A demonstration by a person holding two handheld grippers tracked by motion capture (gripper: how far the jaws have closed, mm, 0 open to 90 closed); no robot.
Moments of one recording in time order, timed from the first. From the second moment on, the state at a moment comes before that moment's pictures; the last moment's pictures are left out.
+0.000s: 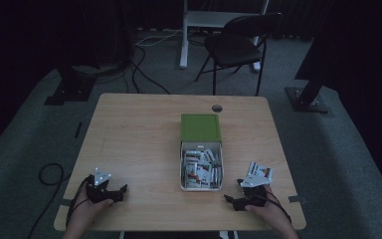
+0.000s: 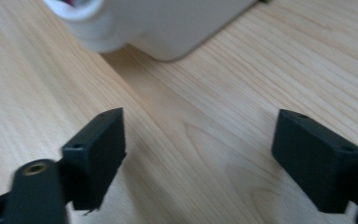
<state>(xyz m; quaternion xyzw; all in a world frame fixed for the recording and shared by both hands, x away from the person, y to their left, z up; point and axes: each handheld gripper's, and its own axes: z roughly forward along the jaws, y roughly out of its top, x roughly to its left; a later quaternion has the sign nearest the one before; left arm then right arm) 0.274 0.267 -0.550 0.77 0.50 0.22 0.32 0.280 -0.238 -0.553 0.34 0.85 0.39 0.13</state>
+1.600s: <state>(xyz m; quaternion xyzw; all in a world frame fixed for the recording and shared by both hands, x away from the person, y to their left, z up) 0.282 0.131 -0.507 0.83 0.29 0.18 0.45 0.281 -0.235 -0.507 0.33 0.80 0.48 0.14</state>
